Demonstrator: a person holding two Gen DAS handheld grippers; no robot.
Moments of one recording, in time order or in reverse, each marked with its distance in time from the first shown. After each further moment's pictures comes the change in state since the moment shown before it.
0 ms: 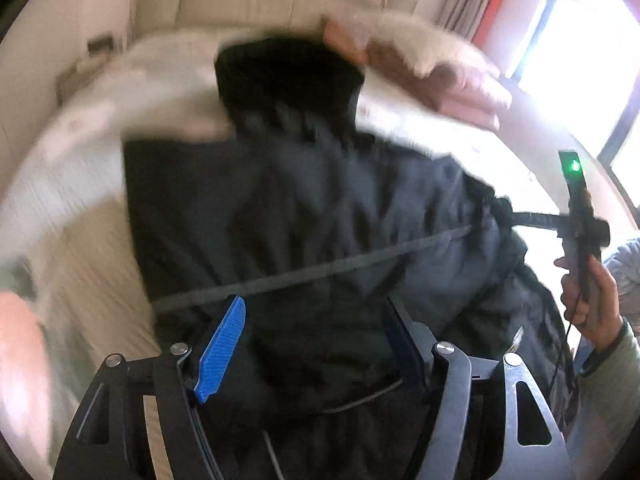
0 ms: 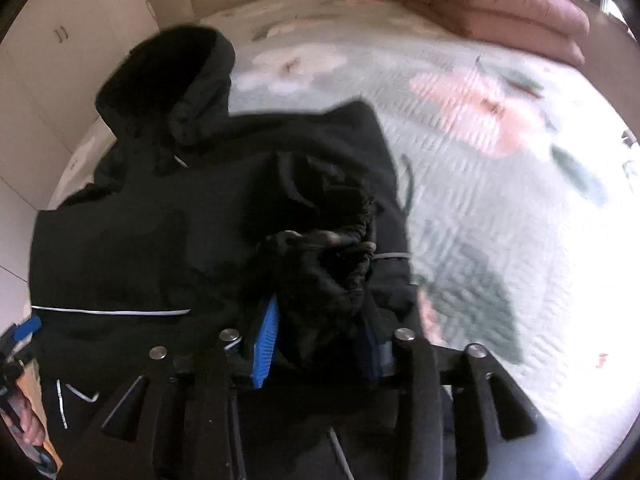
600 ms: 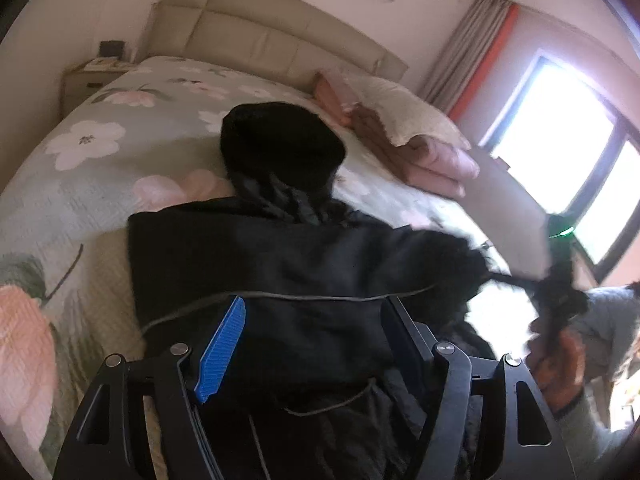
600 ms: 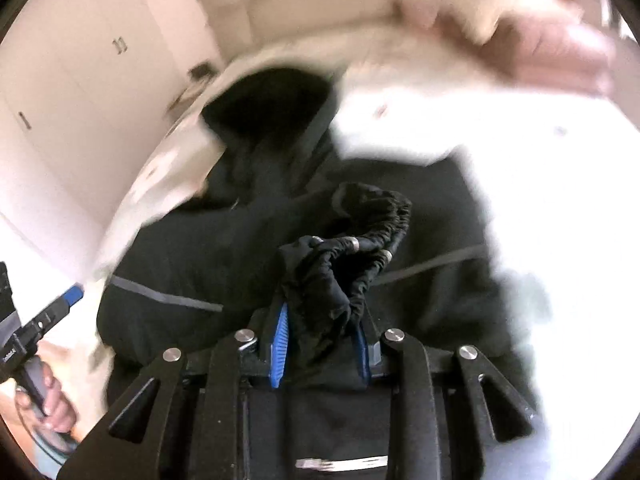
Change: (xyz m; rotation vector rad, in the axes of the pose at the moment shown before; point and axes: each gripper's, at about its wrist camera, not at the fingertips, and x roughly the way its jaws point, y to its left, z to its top) left arm -0.060 0.032 -0.002 -0.132 -0.151 -0.146; right arm -0.068 0.058 -0.004 -0.034 -0.114 0.134
